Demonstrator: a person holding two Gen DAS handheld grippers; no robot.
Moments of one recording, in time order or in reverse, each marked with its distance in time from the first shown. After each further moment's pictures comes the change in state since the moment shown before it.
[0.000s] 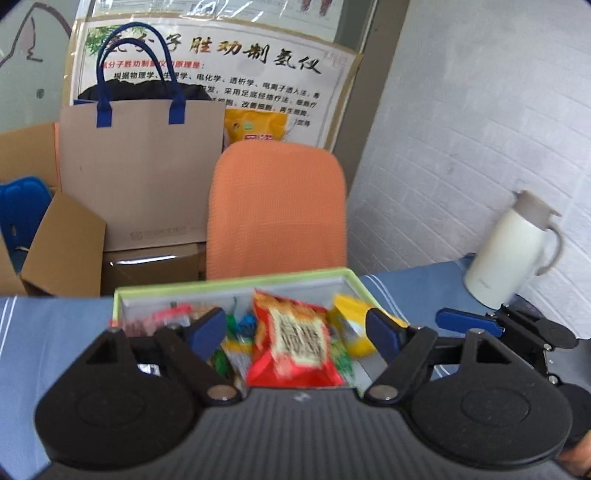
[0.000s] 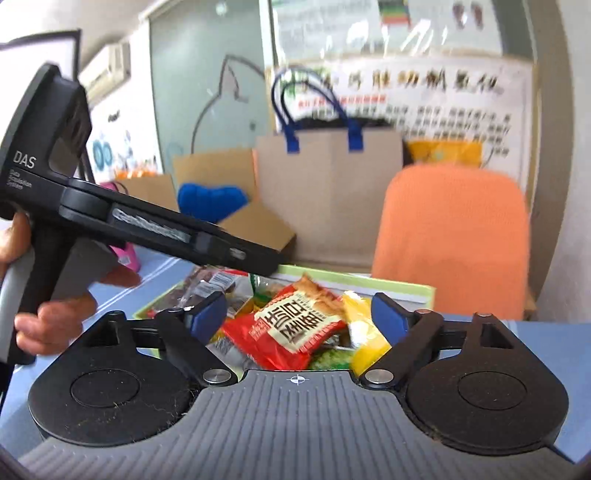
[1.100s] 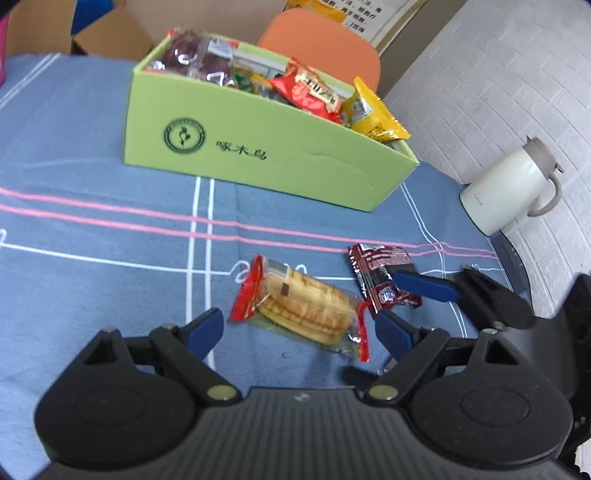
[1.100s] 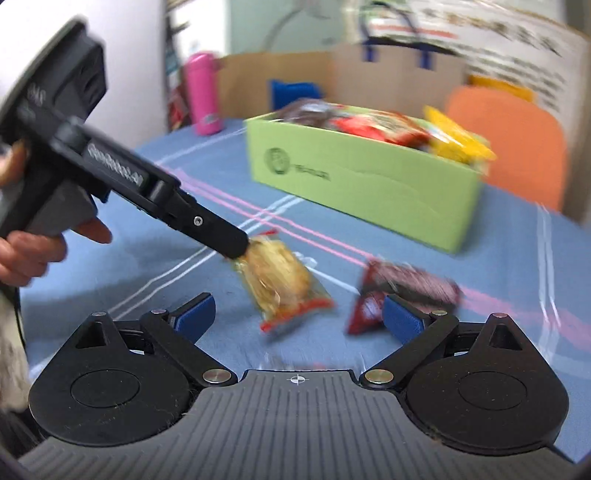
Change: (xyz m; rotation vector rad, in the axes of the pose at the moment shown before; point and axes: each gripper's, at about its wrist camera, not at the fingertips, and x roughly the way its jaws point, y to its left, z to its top) left arm -0.029 -0.013 -0.159 -0.335 0.275 -0.012; right arm -0.064 0.059 -0.124 -0.208 0.268 0.203
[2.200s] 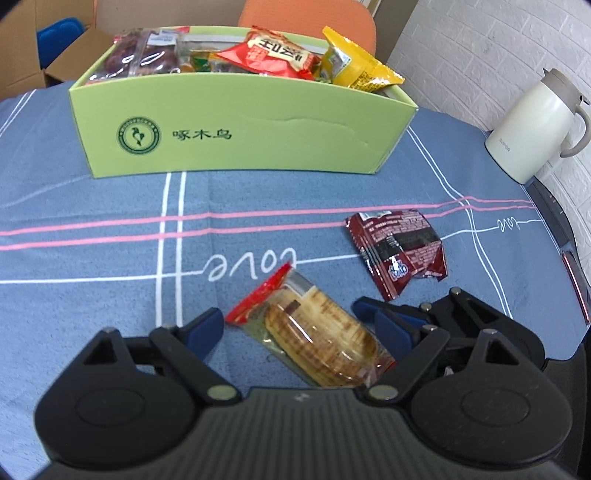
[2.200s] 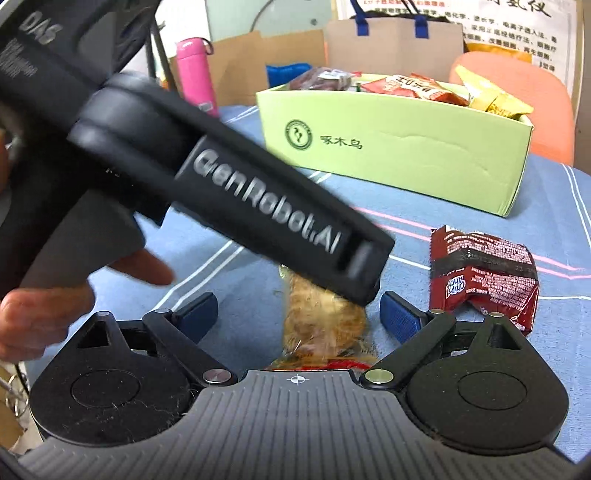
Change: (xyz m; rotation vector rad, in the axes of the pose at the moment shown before) left arm 0.034 -0.042 -0.004 0.164 0.078 0.153; right arm 0.018 0.035 -0.014 0.184 0.038 -0.034
